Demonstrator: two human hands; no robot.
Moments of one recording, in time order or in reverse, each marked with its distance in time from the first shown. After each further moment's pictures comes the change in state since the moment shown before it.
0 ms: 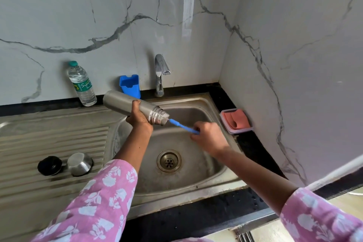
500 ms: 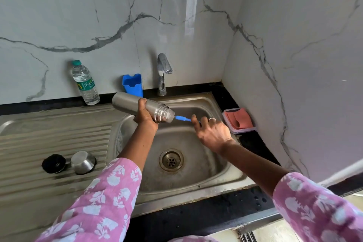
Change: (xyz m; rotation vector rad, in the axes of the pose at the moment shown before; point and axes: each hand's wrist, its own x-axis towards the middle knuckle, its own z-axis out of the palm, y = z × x) left_hand 0.005 -0.005 0.002 0.038 -0.067 -0.109; right_hand 0.005 0.004 -0.002 -0.768 0.087 -0.321
